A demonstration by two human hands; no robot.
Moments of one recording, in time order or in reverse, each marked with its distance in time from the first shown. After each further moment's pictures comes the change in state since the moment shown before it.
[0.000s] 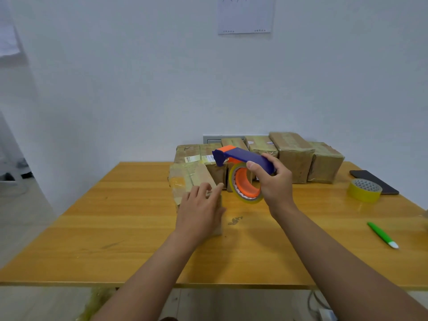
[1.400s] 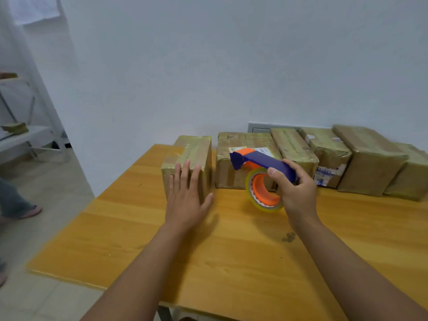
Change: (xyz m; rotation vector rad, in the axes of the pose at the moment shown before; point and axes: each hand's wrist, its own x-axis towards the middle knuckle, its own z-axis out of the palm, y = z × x) left_hand -0.009 -0.169 0.072 -0.050 -0.049 -0.372; right_hand 0.015 0.068 0.104 0.026 -0.103 0.105
